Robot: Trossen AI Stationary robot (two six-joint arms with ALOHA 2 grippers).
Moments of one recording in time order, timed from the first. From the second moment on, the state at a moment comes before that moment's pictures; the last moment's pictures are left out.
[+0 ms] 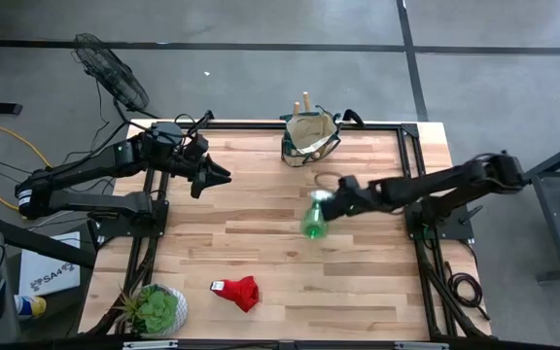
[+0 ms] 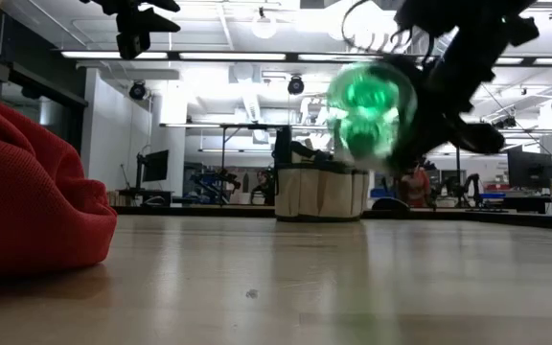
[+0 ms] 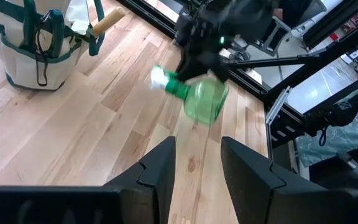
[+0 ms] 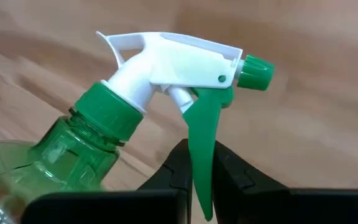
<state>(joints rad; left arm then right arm) 0.32 0.83 0.92 -0.50 0.33 -0.44 0.06 1.34 0.72 -0.38 0.19 1.29</state>
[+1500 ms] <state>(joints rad) 0.32 0.83 0.92 -0.40 0.27 -0.55 -0.57 1.47 1.15 0.09 0.17 -1.40</state>
